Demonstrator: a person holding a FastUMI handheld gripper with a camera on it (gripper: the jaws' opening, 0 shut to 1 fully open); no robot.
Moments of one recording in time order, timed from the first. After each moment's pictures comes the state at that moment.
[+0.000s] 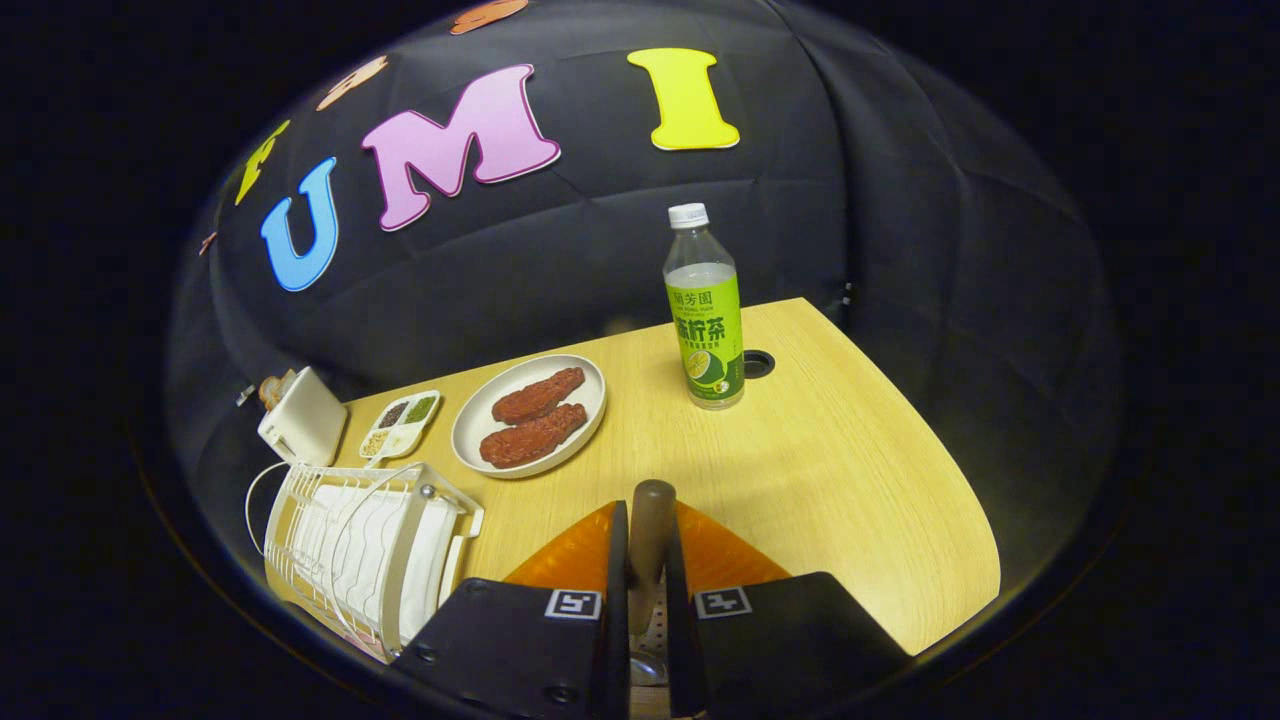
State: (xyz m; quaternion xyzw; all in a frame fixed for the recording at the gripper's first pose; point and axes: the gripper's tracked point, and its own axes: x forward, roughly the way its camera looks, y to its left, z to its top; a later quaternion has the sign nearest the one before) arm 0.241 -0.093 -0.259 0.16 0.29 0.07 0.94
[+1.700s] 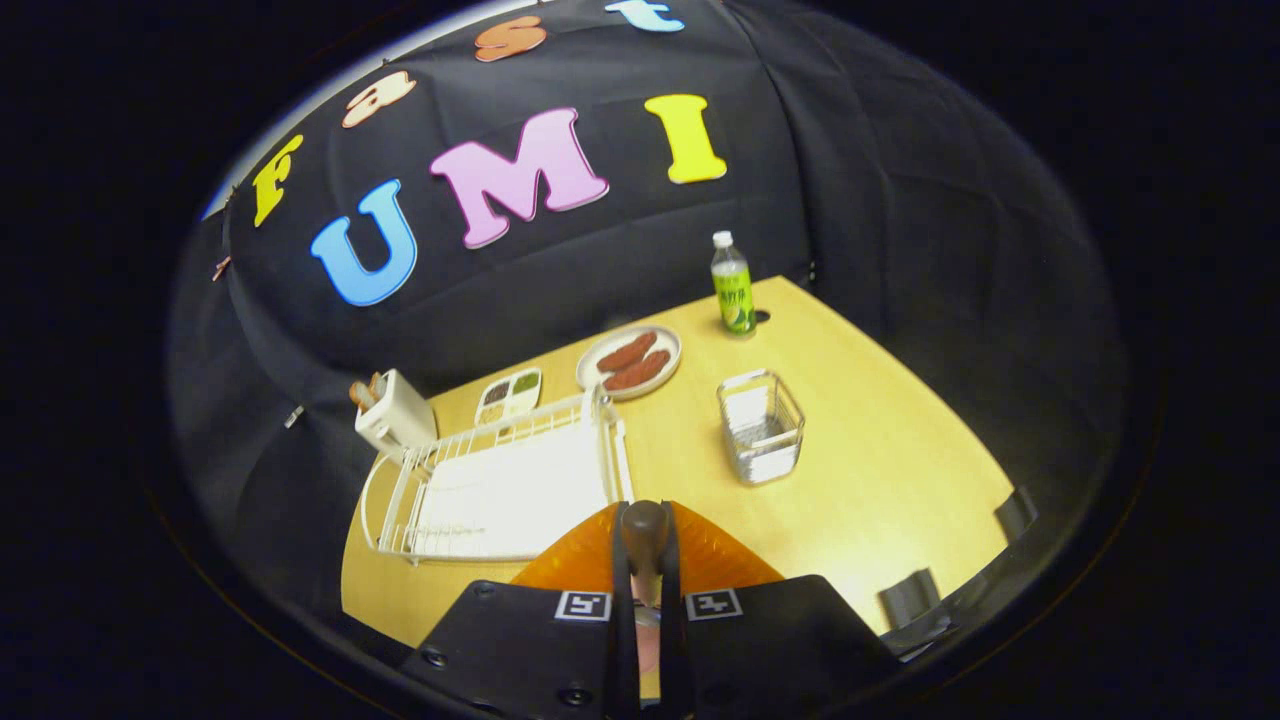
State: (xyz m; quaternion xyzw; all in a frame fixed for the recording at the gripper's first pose) arm -0.003 0.029 -0.151 0.21 0.32 0.04 0.92
